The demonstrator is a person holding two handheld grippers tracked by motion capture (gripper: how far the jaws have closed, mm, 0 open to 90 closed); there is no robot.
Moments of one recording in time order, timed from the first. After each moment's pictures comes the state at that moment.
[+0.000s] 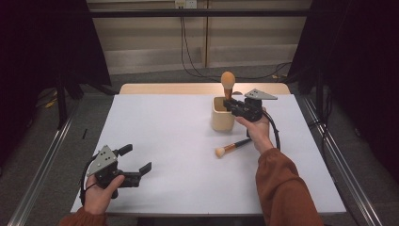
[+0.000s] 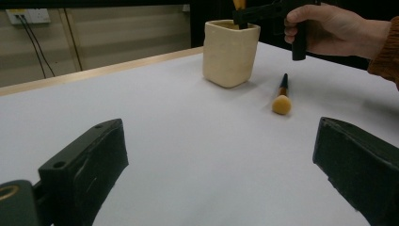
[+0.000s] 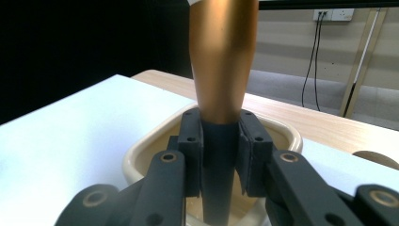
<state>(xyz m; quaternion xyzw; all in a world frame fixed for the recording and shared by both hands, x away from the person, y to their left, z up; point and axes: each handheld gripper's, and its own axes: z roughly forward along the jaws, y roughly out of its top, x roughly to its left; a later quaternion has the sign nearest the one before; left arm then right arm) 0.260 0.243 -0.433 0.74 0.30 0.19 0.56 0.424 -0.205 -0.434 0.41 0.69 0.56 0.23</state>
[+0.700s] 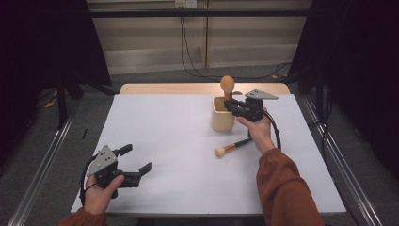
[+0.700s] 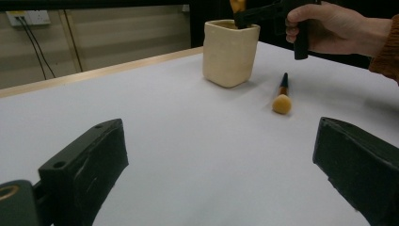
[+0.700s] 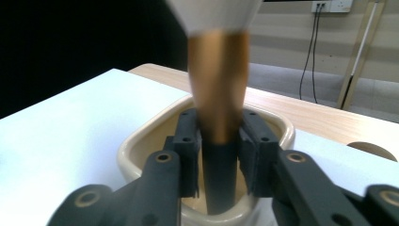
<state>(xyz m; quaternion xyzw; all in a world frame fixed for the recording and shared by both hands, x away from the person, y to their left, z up) 0.261 0.244 -0.433 0.74 0.30 0.19 0.56 0.423 -0.208 -0.434 0.41 0.69 0.55 0.22</state>
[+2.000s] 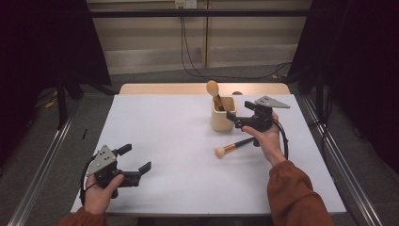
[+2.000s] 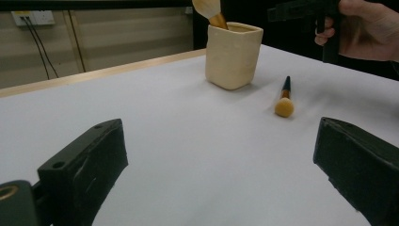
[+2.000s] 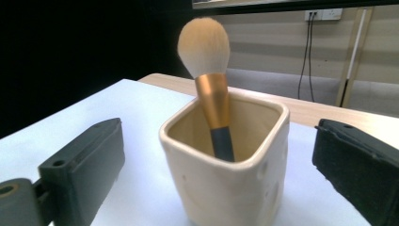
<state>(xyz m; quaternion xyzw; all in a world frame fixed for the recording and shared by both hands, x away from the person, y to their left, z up) 0.261 0.244 -0.433 0.74 0.31 0.19 0.57 0.380 -0.220 -0.423 0.42 0.67 0.57 0.22</state>
